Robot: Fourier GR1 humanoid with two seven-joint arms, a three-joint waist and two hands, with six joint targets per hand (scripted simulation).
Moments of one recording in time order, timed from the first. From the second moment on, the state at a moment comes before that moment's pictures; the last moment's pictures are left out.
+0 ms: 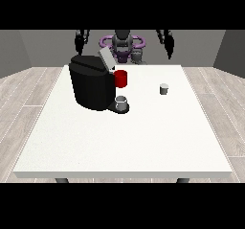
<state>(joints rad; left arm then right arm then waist) 0.02 0.12 0.03 -1.58 0.00 0.00 -0.01 0.00 -0.10 0.03 -1.57 0.00 0.01 -0.02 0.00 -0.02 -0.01</state>
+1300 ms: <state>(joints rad) -0.36 0.58 0.11 -1.07 -0.29 -0.25 -0.19 -0.15 -0.02 0.11 -1.64 0.20 -0.16 0.02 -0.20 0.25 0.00</state>
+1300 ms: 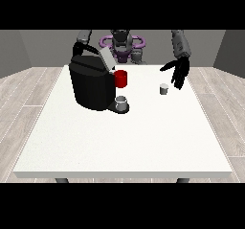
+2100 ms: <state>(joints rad) -0.53 0.52 0.01 -0.86 -0.57 -0.03 -0.28 -0.25 -0.02 0.07 -1.50 0.18 -0.15 0.05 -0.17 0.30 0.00</state>
